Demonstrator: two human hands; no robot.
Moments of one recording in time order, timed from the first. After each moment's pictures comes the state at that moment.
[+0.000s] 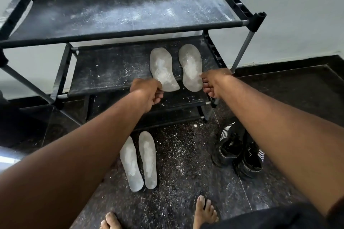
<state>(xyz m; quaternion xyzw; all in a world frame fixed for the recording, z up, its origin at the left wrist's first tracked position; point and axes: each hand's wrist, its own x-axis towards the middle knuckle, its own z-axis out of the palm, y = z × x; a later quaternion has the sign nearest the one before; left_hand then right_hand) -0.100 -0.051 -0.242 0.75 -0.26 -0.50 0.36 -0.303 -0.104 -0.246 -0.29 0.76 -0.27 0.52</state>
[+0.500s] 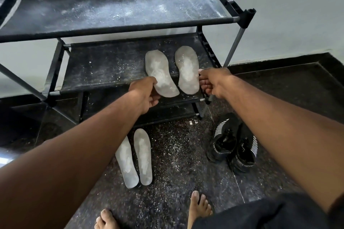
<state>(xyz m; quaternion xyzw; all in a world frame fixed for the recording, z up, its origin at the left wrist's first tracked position) -0.112 -0.040 -0.249 0.71 -0.20 -0.56 0.38 -0.327 -0.091 -0.251 -0.31 0.71 -0.29 0.56</state>
